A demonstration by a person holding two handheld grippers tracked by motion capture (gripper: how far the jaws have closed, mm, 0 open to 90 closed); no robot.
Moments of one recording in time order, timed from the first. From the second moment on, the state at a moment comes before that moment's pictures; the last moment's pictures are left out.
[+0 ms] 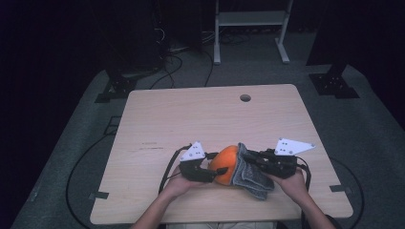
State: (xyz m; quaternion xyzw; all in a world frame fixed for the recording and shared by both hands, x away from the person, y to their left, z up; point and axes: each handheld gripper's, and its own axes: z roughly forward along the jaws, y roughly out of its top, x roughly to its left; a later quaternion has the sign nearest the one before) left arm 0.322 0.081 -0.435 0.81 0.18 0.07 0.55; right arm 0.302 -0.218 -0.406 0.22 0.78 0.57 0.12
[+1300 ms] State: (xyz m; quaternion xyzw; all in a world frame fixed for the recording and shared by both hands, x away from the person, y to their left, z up) left arm 0.306 0.066 -0.438 0.82 0.15 0.10 0.54; right arm 0.298 -0.218 -0.396 0.21 0.78 0.58 0.12
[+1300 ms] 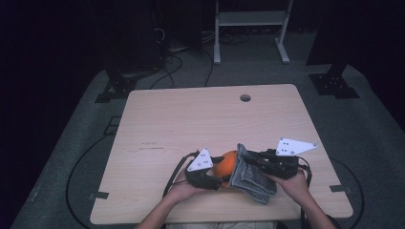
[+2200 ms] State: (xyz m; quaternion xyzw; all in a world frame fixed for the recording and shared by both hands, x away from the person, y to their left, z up) left arm 0.313 0.075 -0.442 0.82 0.15 0.08 0.54; right arm 0.286 -0.225 -0.405 0.20 0.78 0.58 0.09
